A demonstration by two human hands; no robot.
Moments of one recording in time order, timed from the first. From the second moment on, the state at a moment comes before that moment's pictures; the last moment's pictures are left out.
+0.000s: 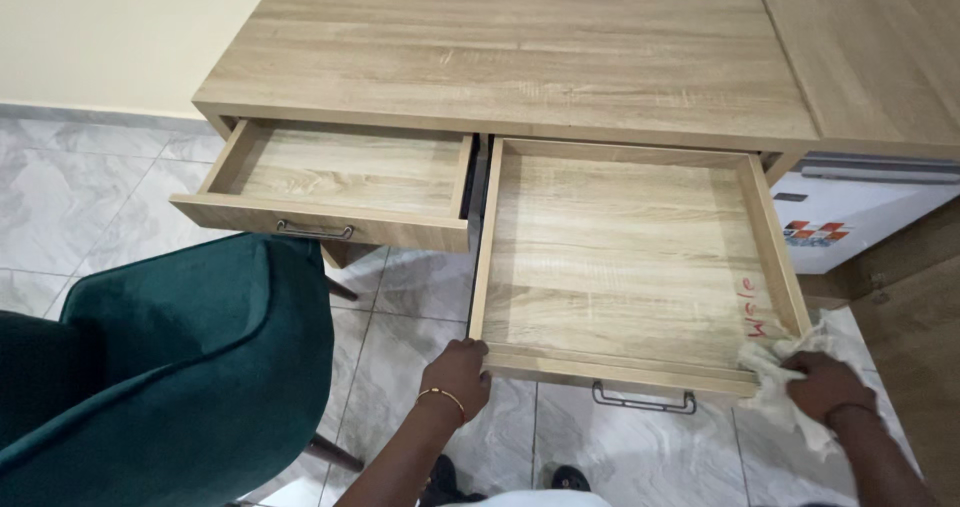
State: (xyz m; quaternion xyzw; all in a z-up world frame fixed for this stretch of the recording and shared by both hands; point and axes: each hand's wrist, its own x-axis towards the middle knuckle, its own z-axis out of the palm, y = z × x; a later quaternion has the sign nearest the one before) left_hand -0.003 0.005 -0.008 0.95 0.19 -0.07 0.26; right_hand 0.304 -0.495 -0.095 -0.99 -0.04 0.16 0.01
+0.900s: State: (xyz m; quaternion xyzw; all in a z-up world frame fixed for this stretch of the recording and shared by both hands) left_hand -0.004 -0.004 0.000 0.95 0.20 -0.07 0.25; right_hand 0.284 -0.475 -0.113 -0.97 -0.22 0.06 0.01
